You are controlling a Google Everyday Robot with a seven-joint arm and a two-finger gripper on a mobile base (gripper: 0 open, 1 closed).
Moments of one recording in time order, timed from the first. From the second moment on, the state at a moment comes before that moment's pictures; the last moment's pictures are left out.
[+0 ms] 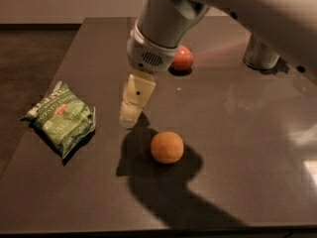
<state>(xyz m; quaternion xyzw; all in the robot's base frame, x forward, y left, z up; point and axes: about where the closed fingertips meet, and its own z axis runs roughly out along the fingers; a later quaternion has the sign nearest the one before) 0.489 0.050 0.932 -0.68 0.70 0.11 0.19</state>
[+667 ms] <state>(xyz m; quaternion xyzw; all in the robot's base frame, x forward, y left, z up) 0.477 0.144 0.908 -0.71 0.67 0.12 0.19</state>
